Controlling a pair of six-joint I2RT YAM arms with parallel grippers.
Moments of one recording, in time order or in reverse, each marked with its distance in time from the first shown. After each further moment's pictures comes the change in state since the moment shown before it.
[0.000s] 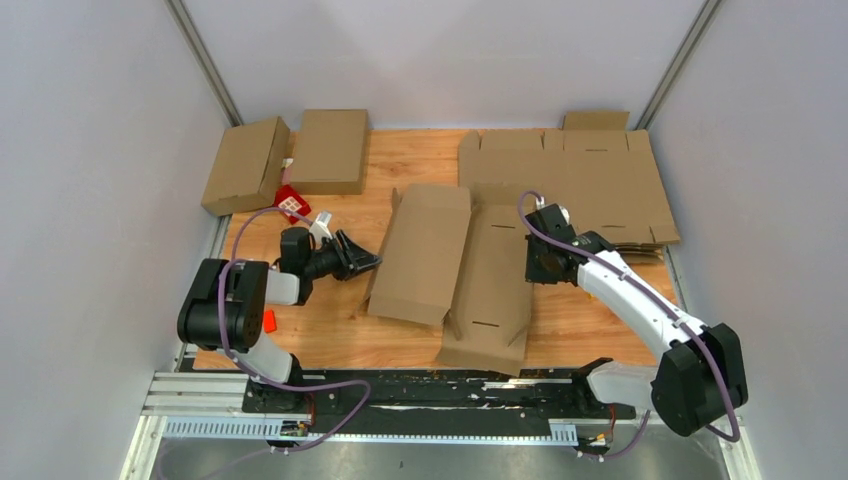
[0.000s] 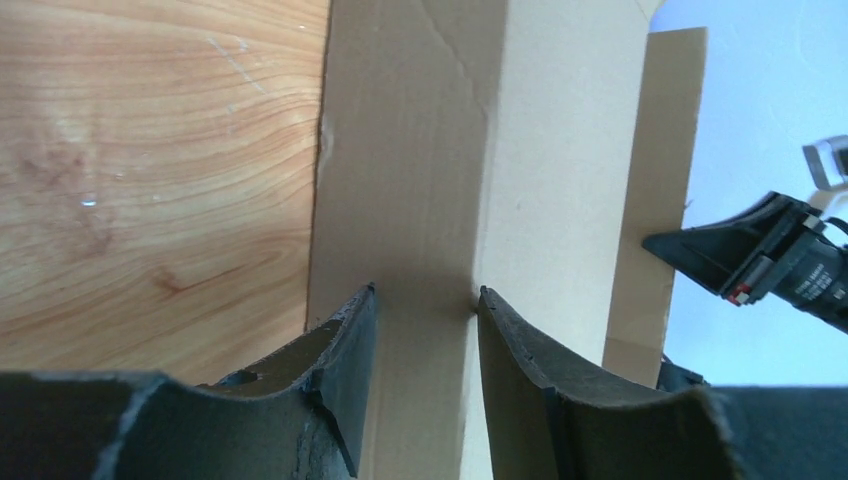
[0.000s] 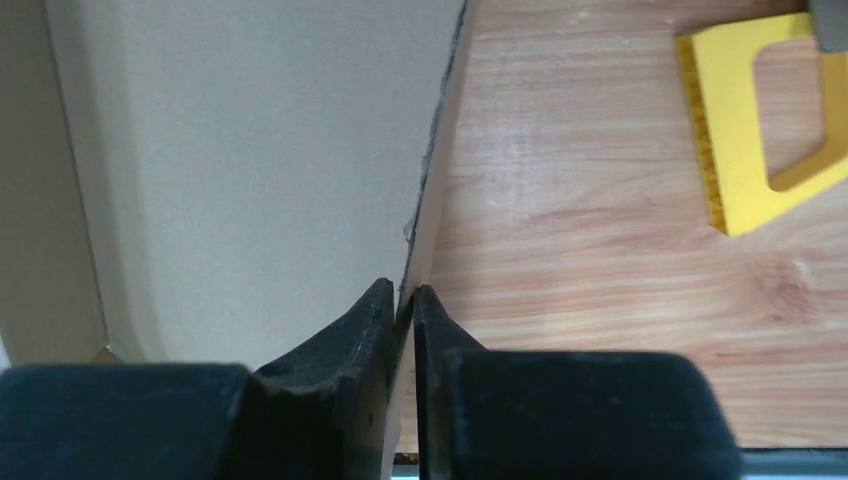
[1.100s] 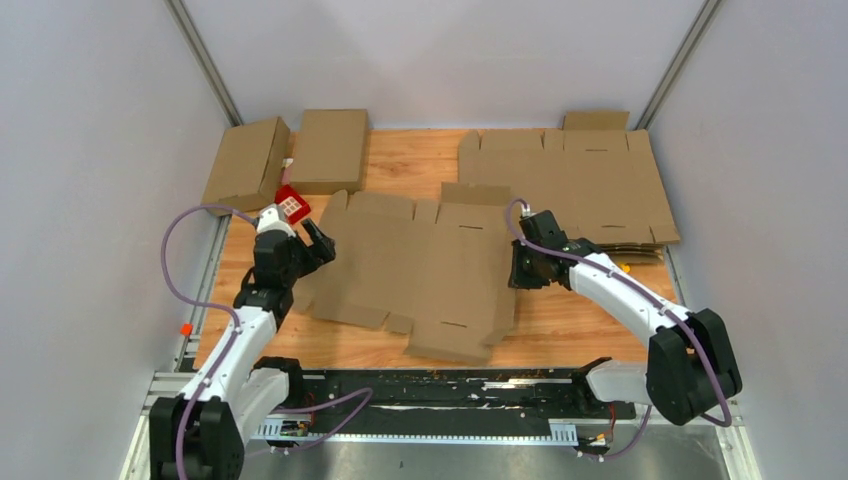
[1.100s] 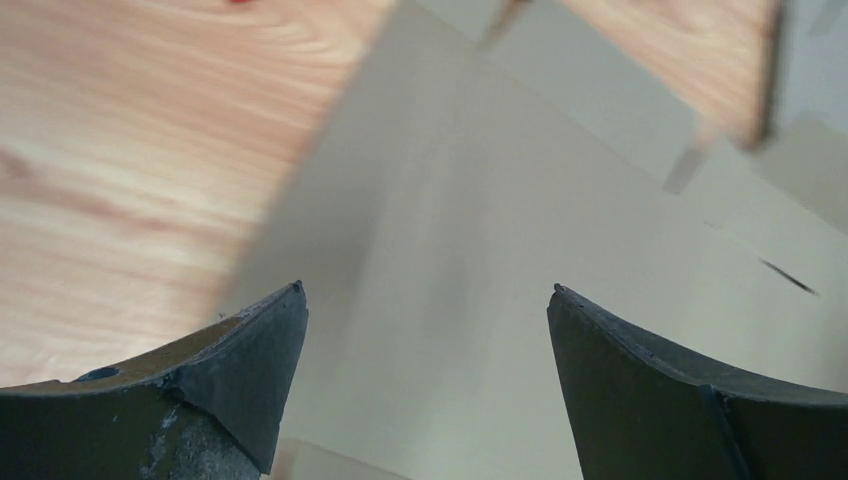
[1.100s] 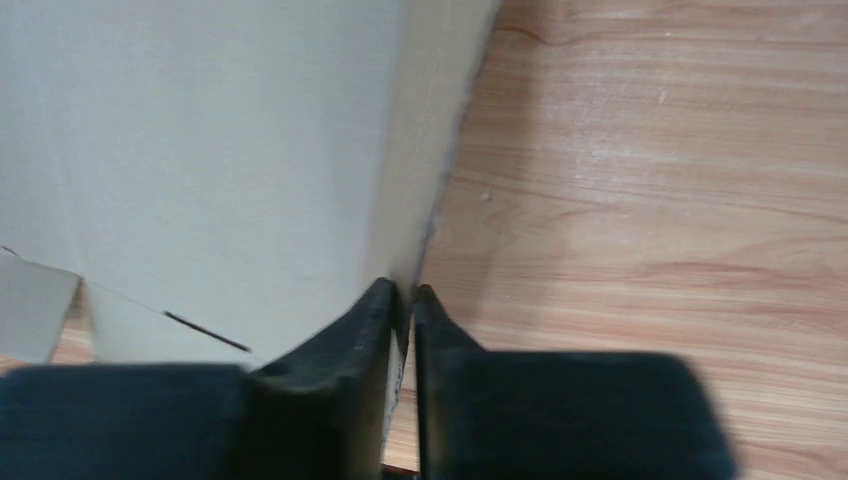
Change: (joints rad) left arm -0.004 -0.702 0.039 -0.671 -0.734 0.277; right arm 0.005 0.063 -0.091 0.195 -0.224 -0.026
